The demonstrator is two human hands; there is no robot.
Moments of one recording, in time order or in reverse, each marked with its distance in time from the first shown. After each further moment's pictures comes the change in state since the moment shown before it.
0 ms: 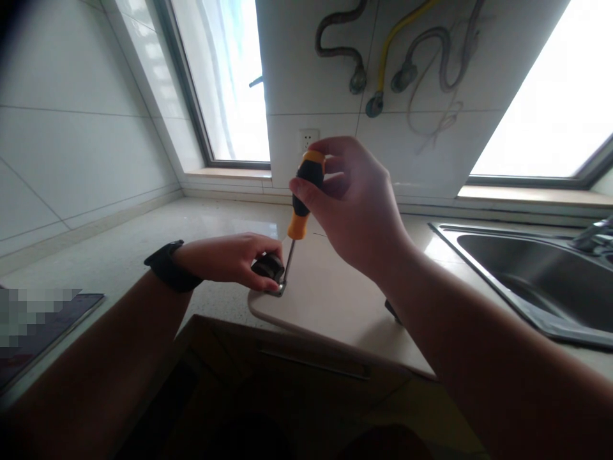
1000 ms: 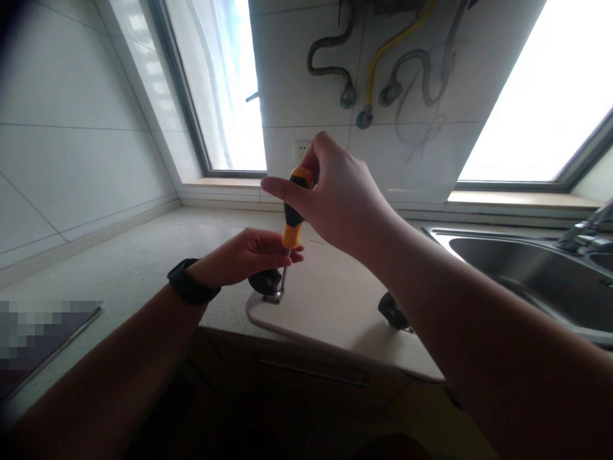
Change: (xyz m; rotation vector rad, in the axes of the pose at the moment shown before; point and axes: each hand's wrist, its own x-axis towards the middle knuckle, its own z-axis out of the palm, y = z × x) left_hand 0.018 0.004 0.020 -0.740 0.264 0.222; right_hand 0.023 -0.019 -0.008 -0.336 -0.115 0.013
